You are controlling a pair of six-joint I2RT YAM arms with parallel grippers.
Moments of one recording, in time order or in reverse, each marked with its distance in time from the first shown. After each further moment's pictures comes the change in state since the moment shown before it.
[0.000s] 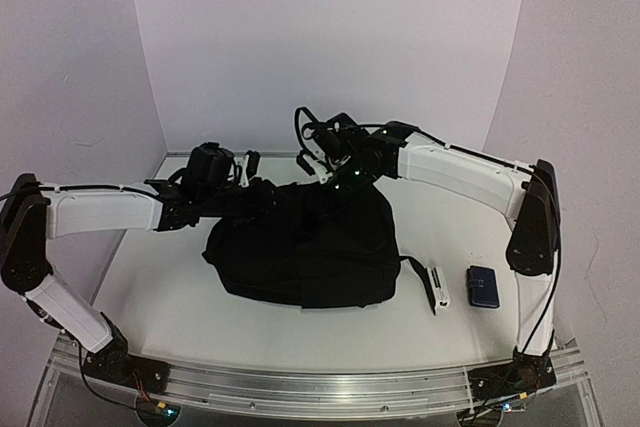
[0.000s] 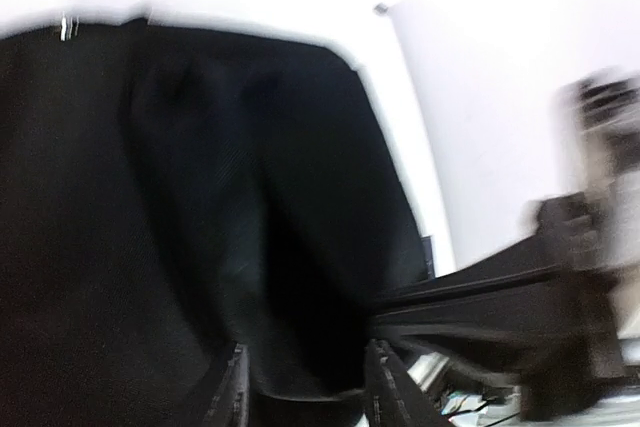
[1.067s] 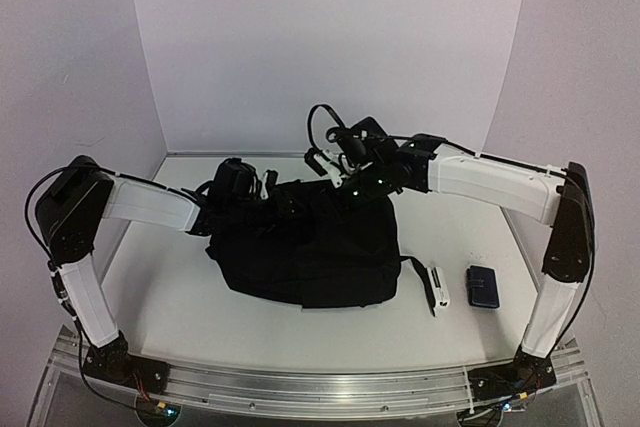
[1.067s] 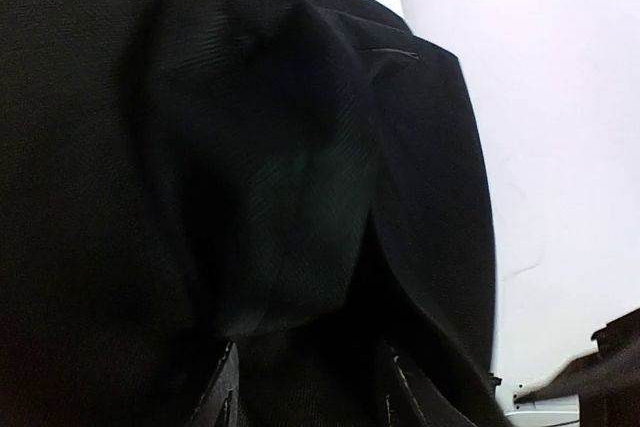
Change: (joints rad) left arm 0.029 0.278 0.056 0.242 0.128 -0.133; right arm -0.013 -0.204 -0.307 0.246 -0.041 -0.111
